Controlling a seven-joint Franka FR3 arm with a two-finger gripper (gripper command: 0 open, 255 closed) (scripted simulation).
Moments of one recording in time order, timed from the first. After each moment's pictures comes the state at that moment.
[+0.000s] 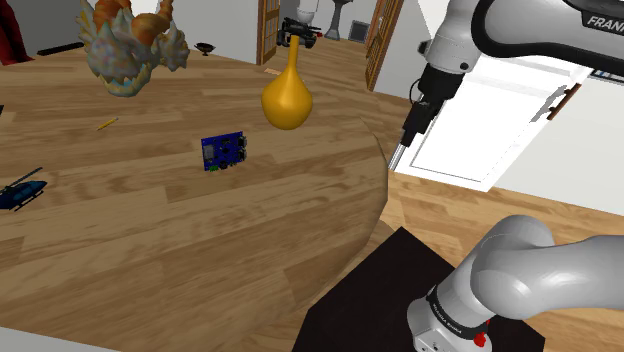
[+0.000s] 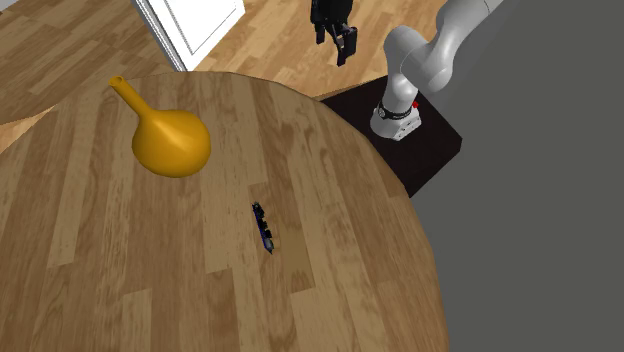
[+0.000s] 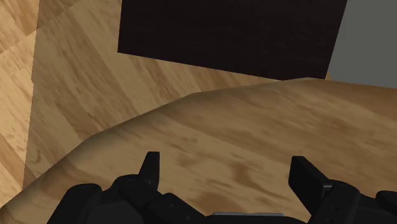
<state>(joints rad) 0.02 -0.81 -0.06 -2.35 -0.08 1.54 -0.14</state>
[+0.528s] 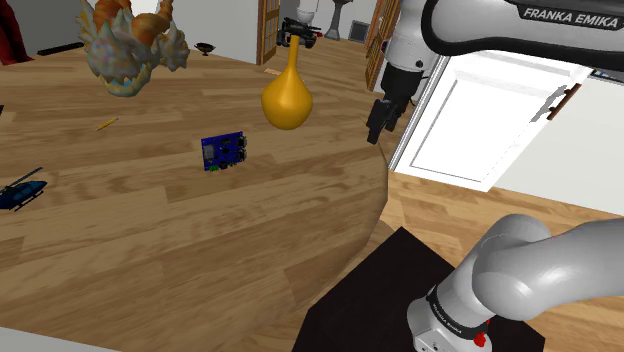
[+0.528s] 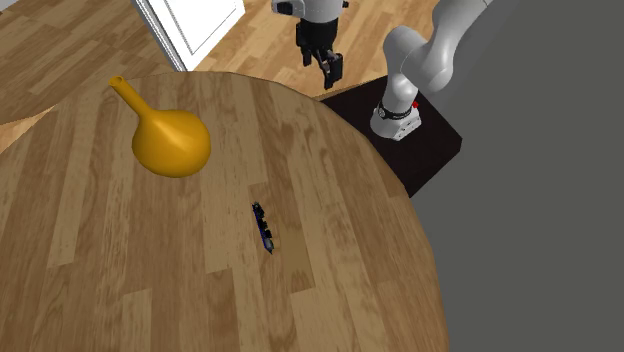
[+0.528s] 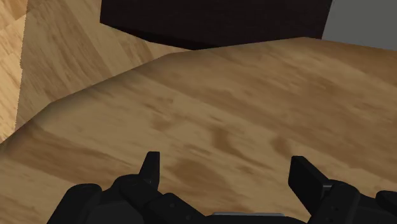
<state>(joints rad) 0.06 -0.62 0.01 -2.27 -0.04 1.63 -0.07</state>
